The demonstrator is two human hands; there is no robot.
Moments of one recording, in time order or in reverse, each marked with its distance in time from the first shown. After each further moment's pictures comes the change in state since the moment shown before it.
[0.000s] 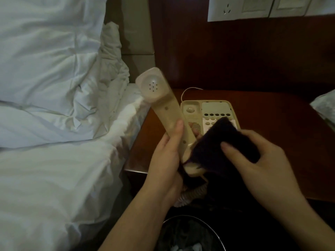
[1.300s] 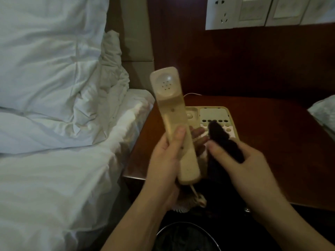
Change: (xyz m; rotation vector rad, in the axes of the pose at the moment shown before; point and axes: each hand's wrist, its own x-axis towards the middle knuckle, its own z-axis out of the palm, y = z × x) left_hand 0.000 0.003 0.003 0.165 -0.046 0.136; right_hand 0.007 -0.002 0.012 0.213 -0.077 0.158
